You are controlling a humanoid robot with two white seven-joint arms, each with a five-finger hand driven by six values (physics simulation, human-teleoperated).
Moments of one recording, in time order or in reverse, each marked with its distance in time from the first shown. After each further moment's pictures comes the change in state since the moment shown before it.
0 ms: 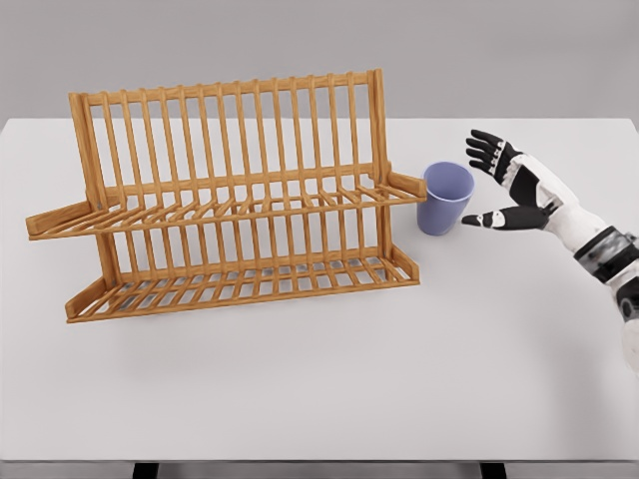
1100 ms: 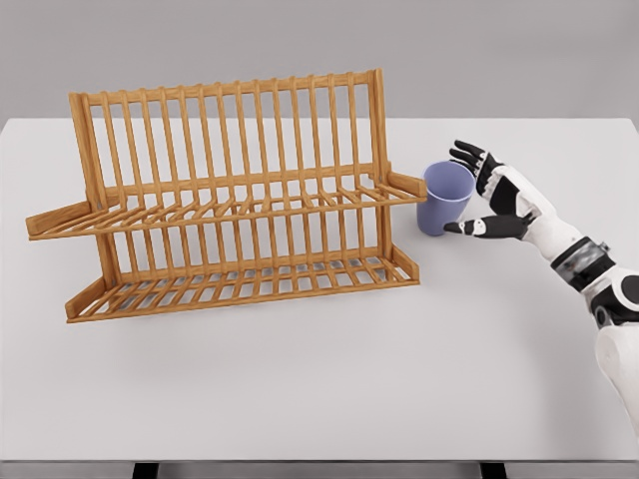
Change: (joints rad) left arm 0.000 0.000 0.000 0.000 0.000 0.000 0.000; right arm 0.008 0.066 0.003 0.038 -0.002 0.001 0.000
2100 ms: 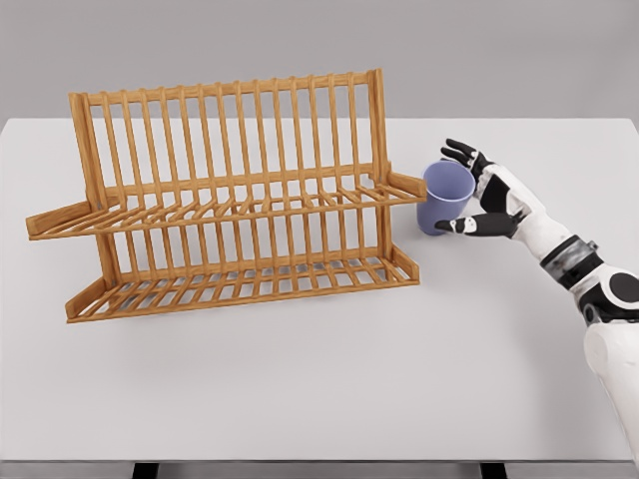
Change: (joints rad) left arm 0.000 0.000 0.000 0.000 0.000 0.000 0.000; right arm -0.017 0.030 0.004 0.021 0.002 0.004 0.000
